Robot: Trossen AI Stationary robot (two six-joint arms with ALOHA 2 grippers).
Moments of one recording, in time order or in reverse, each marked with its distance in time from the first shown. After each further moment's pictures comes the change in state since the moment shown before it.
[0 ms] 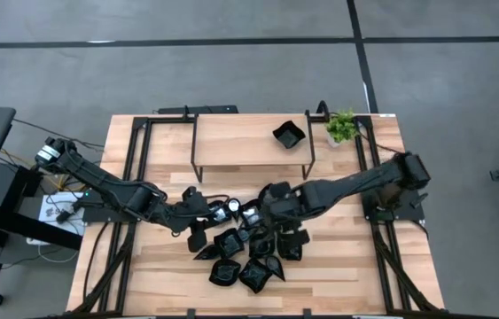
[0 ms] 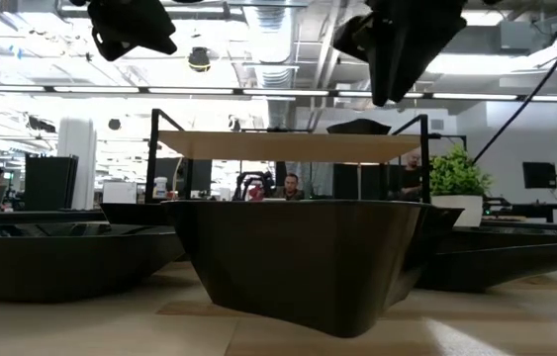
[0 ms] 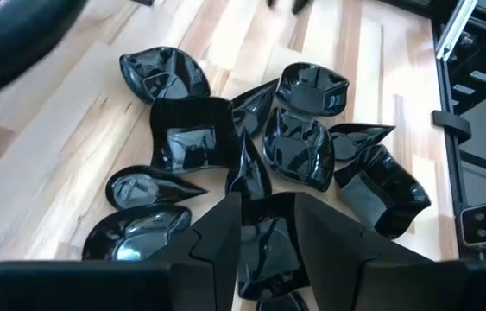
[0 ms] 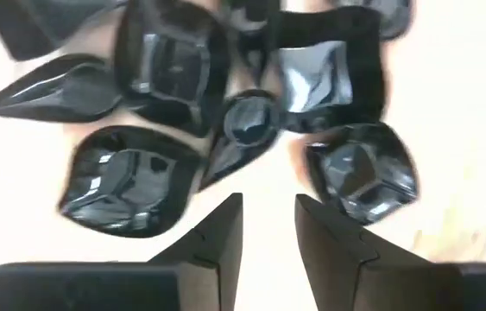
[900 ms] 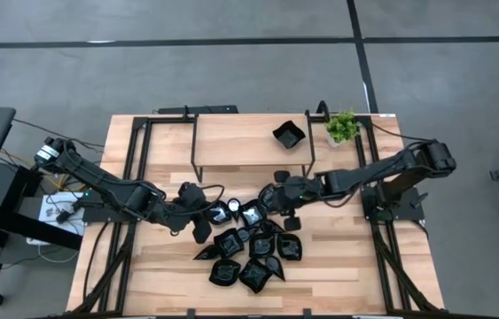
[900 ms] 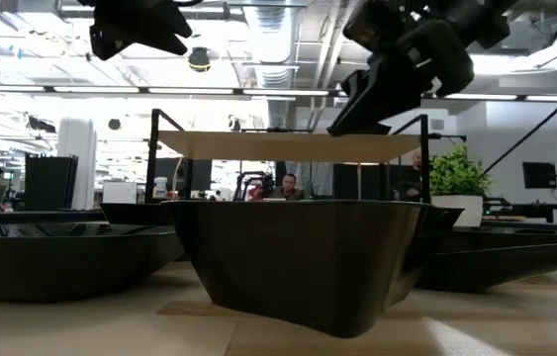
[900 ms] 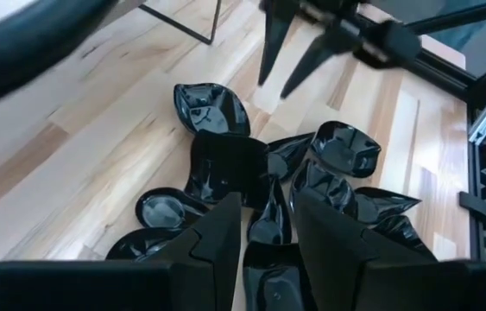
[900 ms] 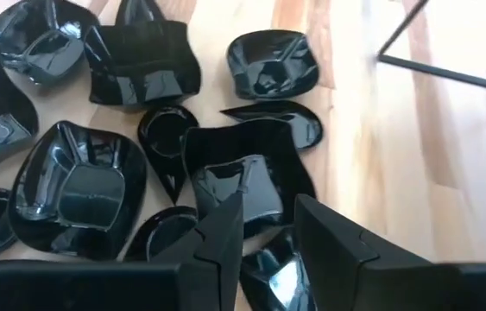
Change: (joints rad) left arm 0.001 -0.008 0.000 0.017 -0.166 -0.164; right arm -0.105 -0.235 -0.636 0.974 -0.032 -0.067
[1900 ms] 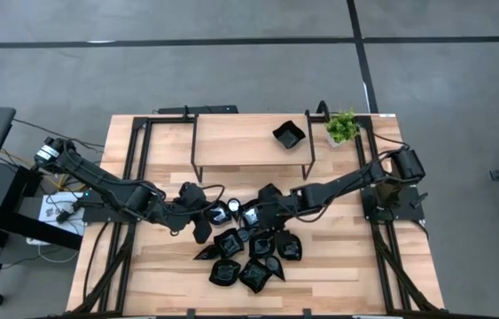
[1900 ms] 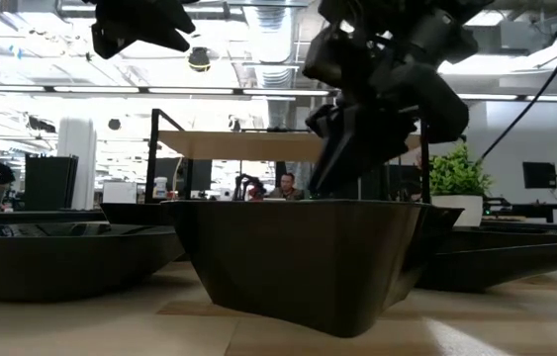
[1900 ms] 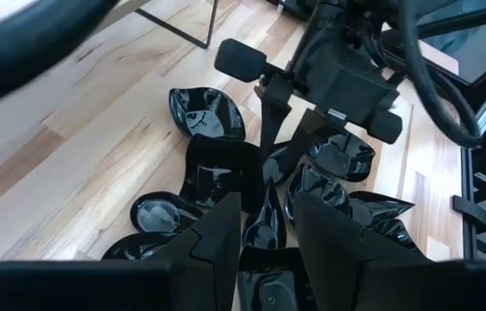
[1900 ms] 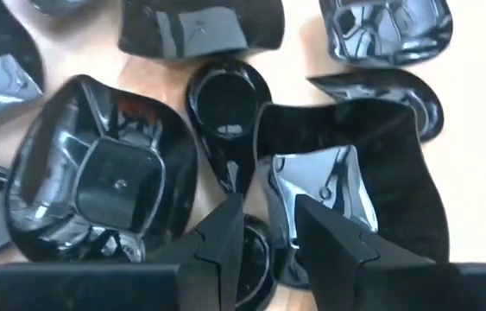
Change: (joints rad) left arm 0.000 0.000 0.000 0.018 0.000 0.005; right arm 0.065 0.281 0.185 -0.094 -0.048 -0.016
